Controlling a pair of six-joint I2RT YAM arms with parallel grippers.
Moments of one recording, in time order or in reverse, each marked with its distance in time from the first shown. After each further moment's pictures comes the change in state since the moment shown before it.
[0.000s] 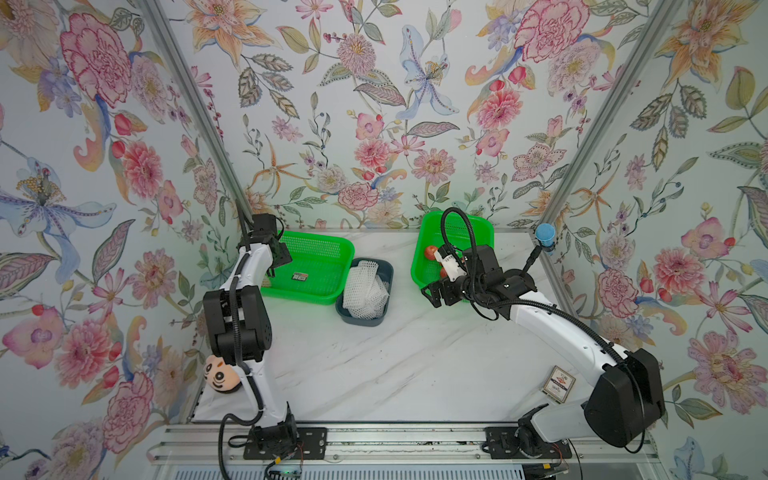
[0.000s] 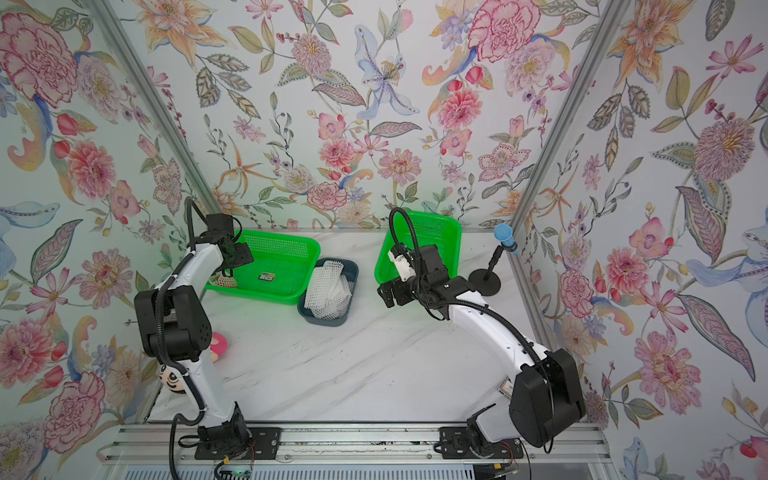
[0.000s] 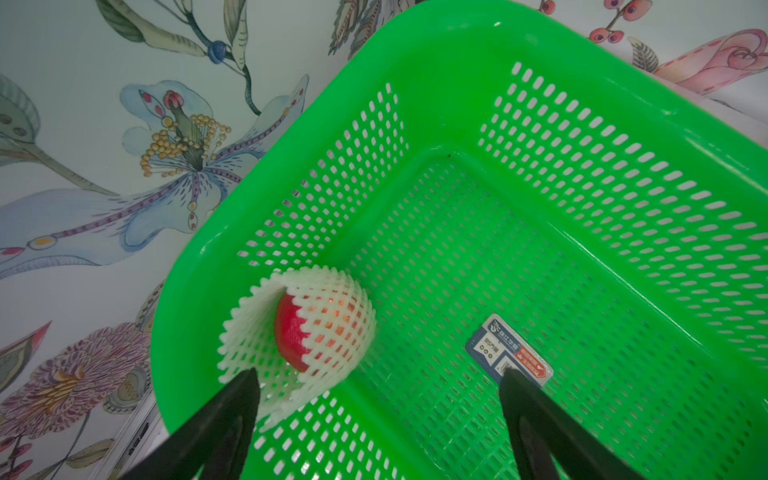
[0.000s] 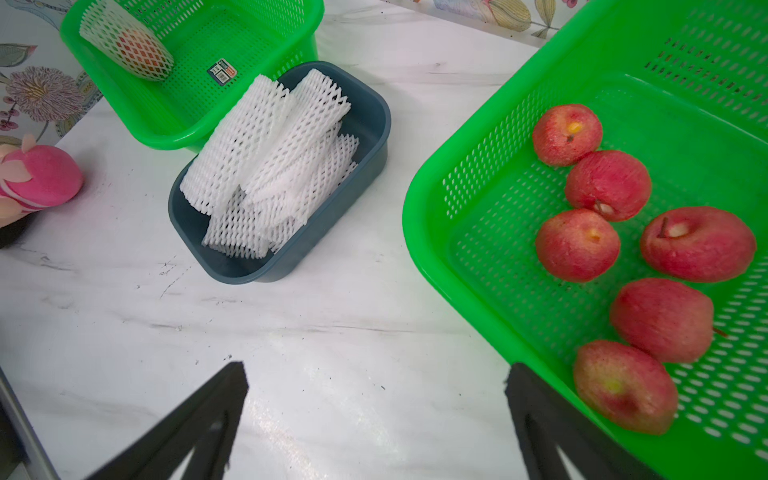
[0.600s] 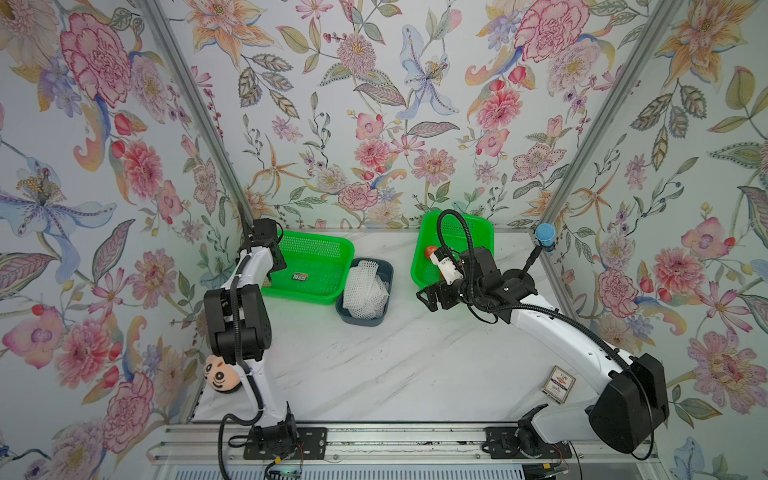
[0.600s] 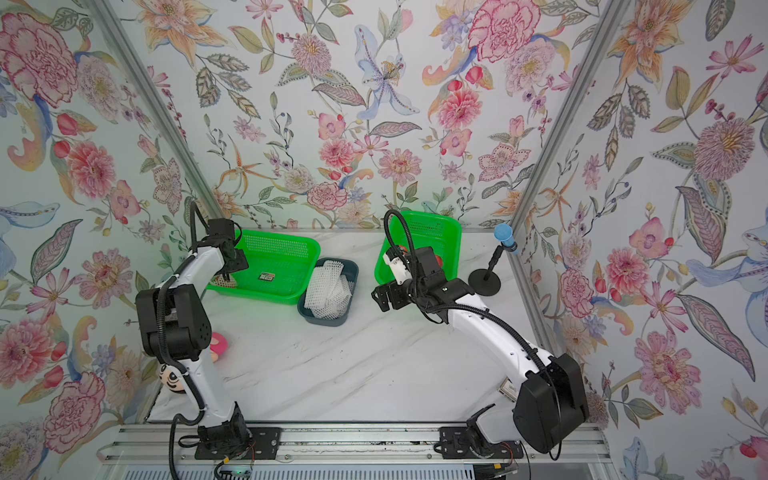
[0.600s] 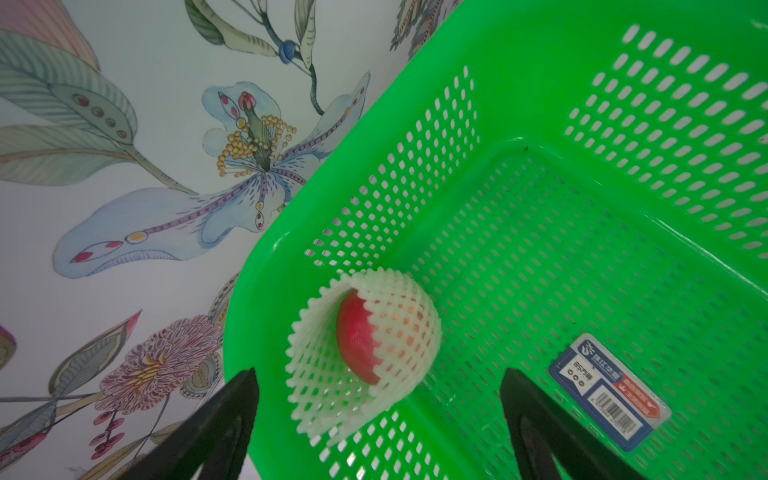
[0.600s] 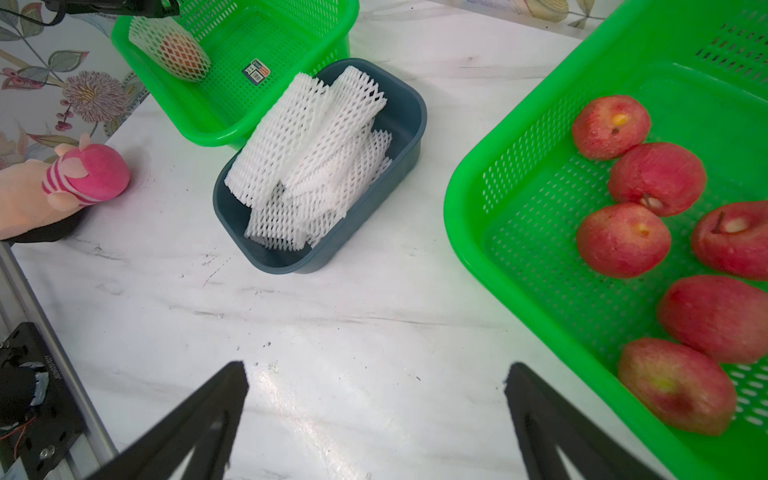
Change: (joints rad) left arm 0.010 0.008 -0.050 0.040 -0.148 0.058; right arm 0.060 -0.030 0.016 -0.035 -0.014 0.049
